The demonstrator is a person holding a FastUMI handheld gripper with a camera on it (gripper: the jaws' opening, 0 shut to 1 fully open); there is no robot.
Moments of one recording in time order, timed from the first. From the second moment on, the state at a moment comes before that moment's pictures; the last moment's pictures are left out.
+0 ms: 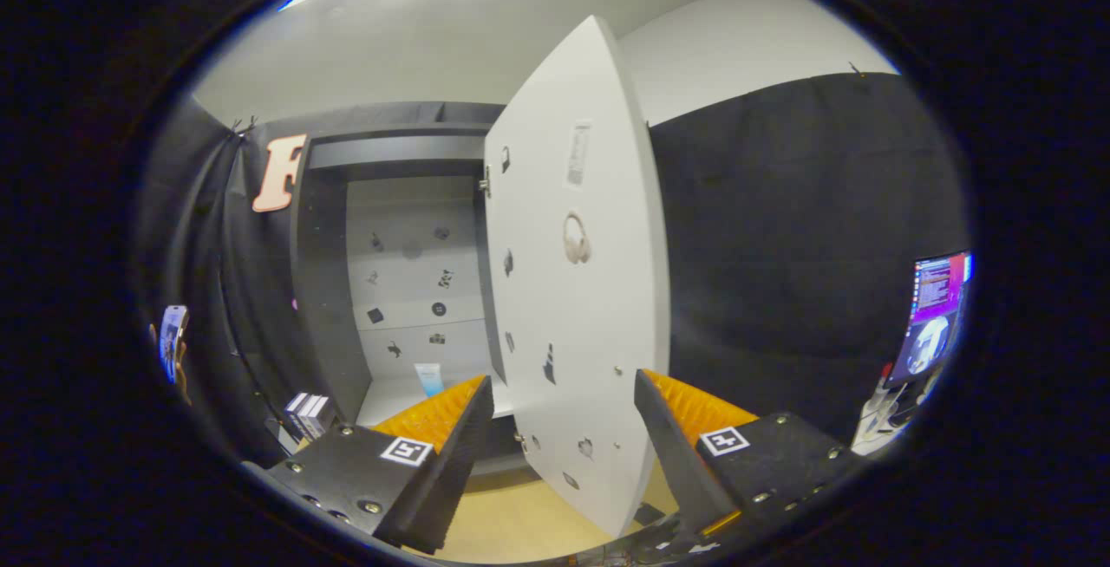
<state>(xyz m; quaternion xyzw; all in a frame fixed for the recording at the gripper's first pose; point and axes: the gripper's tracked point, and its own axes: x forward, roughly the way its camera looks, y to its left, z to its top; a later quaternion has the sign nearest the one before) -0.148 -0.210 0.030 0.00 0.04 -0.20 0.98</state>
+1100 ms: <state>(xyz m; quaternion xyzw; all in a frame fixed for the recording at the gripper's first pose) -0.146 -0.306 0.032 -0.04 0.04 -0.26 0.97</state>
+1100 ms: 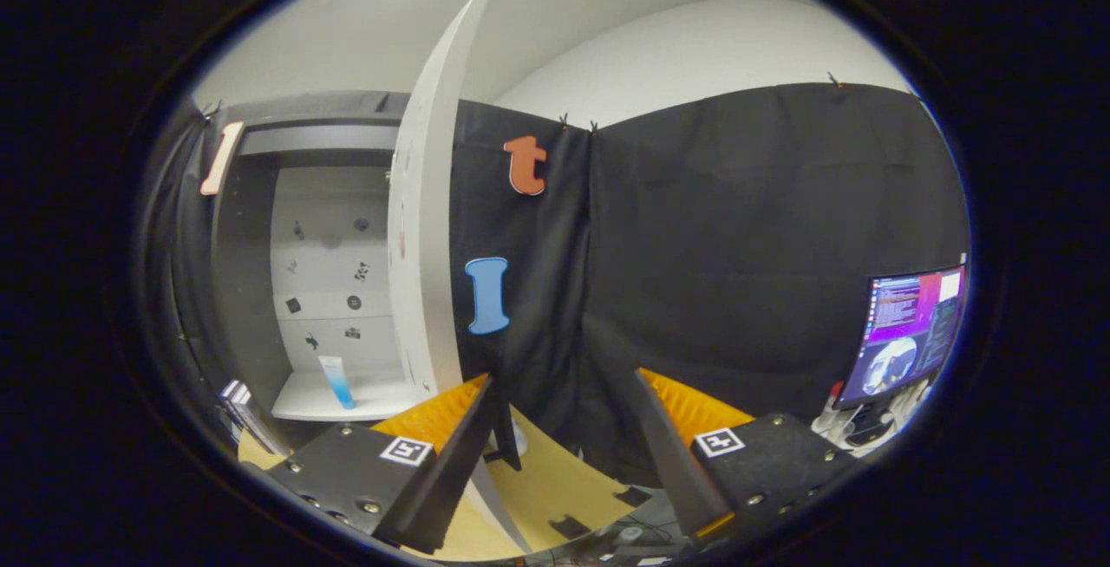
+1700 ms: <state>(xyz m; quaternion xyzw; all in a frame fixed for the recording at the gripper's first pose) -0.111 -0.183 0.013 0.00 0.09 -0.07 0.99</state>
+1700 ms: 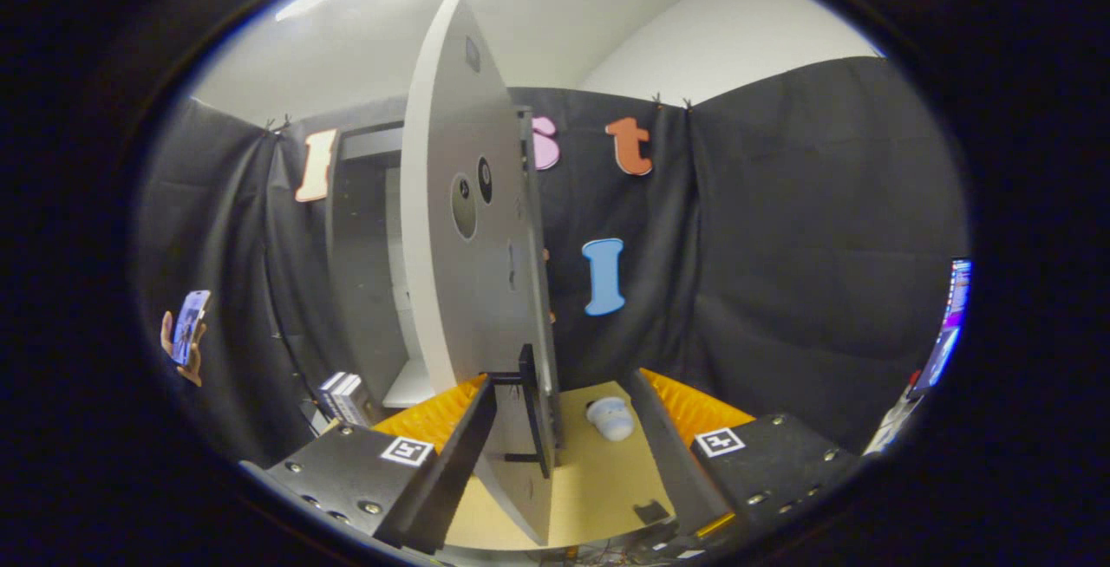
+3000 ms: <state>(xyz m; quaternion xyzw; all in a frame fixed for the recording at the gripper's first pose) 0.015 0.007 -0.037 0.05 0.13 0.19 0.97</state>
